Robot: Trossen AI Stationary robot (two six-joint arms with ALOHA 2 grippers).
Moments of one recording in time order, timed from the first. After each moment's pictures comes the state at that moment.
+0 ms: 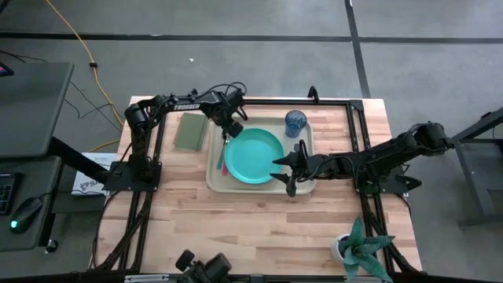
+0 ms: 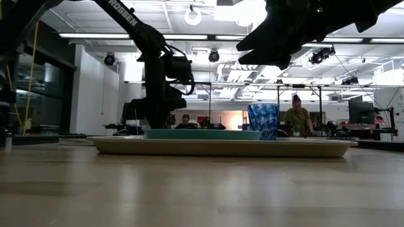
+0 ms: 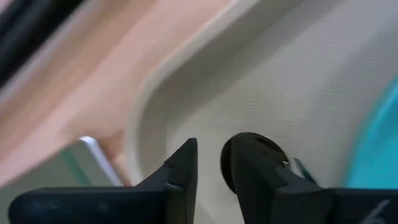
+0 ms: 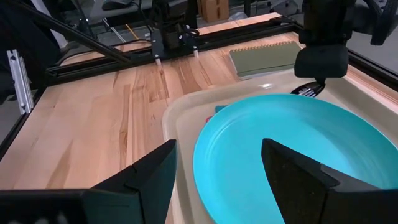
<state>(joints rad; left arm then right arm) 0.69 1.95 1.36 -0.81 -0.16 -0.28 0.19 1.31 0.62 0.33 0.32 0.26</state>
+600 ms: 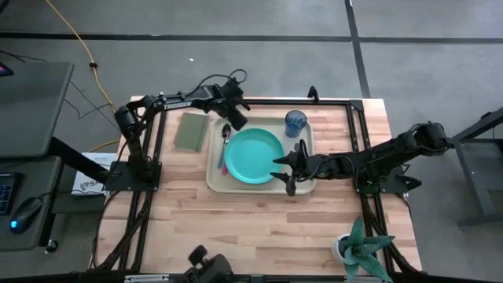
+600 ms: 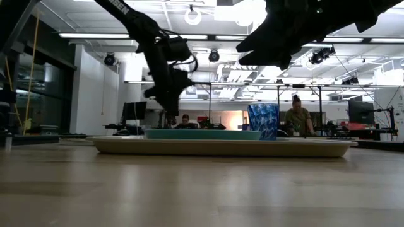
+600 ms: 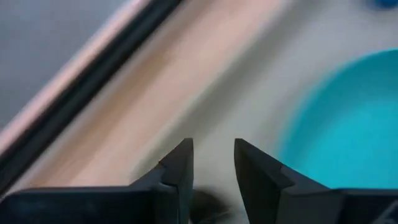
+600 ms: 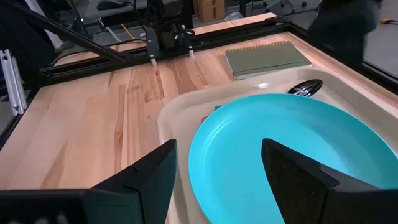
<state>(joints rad) 0.69 1.85 1.36 -0.63 -0.06 -0.12 0.18 1.31 0.62 0.33 0.34 0.26</state>
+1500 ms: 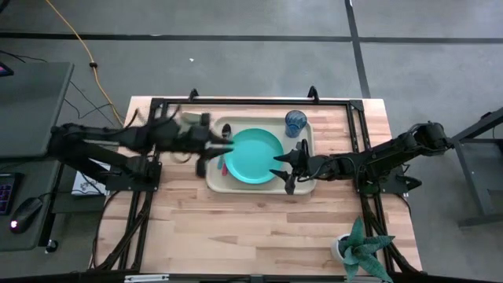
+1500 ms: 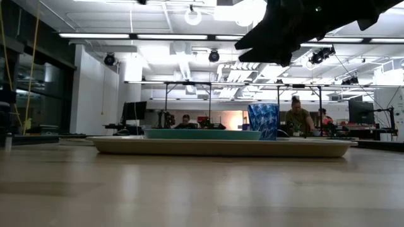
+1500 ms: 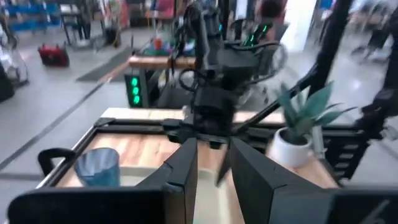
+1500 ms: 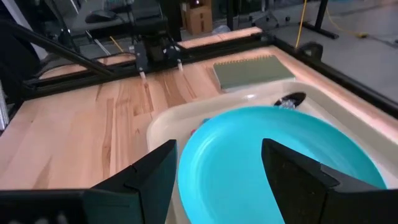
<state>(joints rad) 0.10 1.03 0.92 -0.02 -0.03 -0.01 0.20 1.31 0.62 0.36 0.42 0.25</state>
